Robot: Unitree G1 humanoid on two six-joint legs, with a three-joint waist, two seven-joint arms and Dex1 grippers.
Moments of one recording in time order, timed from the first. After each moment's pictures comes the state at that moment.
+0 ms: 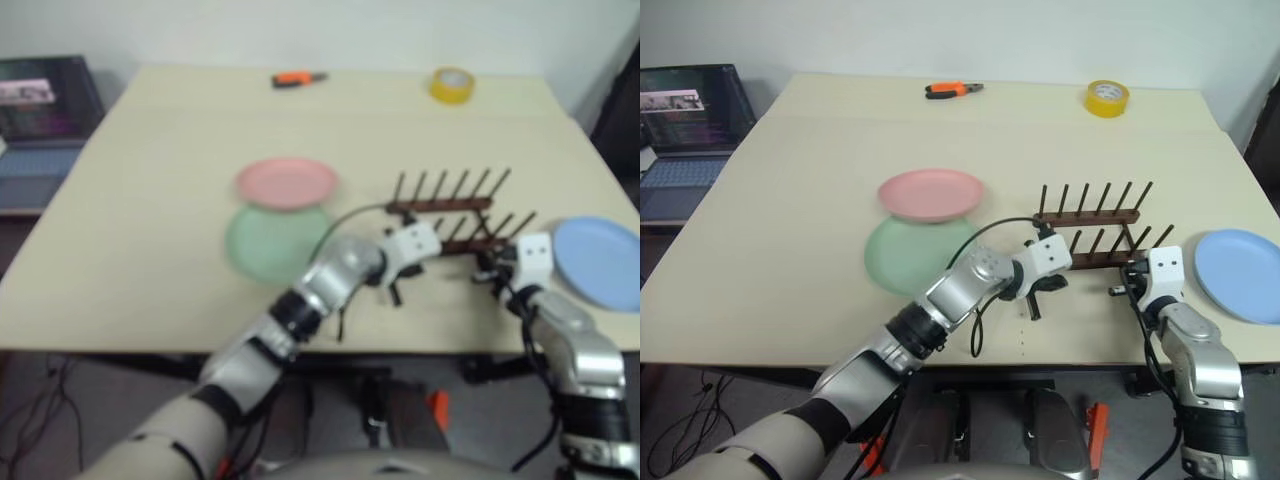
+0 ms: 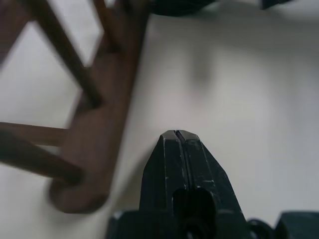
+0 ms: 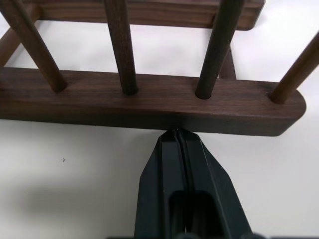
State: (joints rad) left arm -0.82 0.03 -0.58 0.45 0.07 0.52 -0.70; right arm -0.10 -0.41 -0.19 -0.13 0.25 0.60 0.28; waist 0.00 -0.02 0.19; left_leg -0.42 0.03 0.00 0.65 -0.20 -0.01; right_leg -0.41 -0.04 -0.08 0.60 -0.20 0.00
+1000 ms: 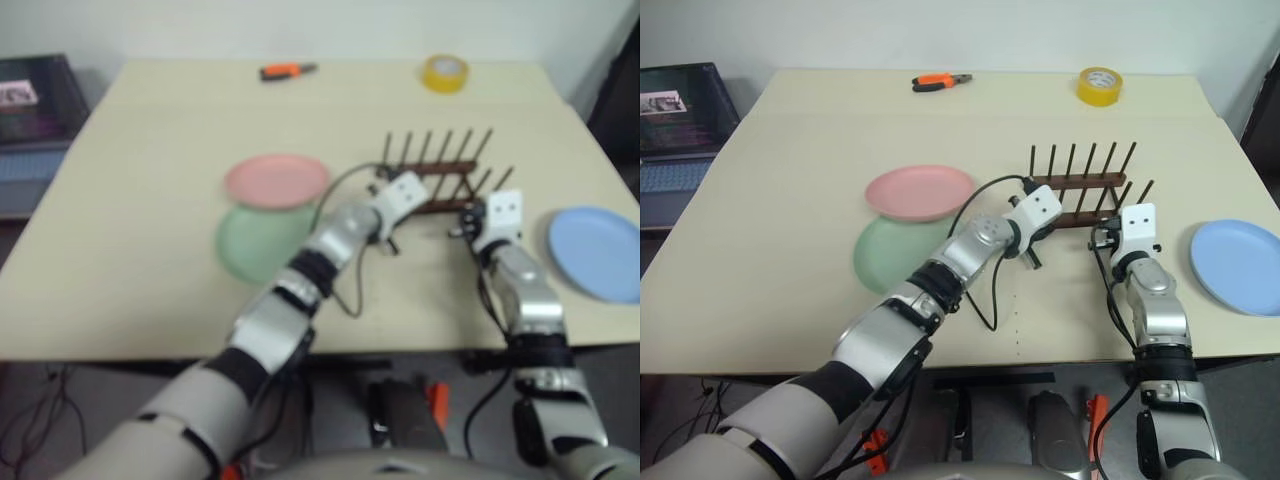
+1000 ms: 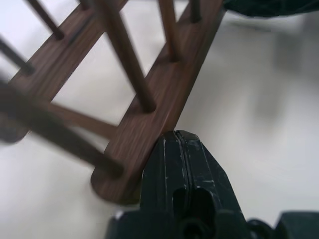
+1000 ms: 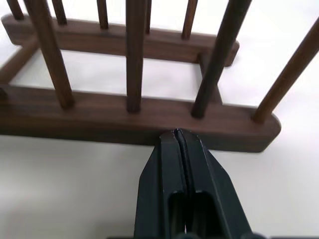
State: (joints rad) left arm -1.10 -0.10 -0.34 1.06 0.14 0.18 -0.46; right arm -0.43 -0.32 -0.13 0.27 0.09 0.27 0.18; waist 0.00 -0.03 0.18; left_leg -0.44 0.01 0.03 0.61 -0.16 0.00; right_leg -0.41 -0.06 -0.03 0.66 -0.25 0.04
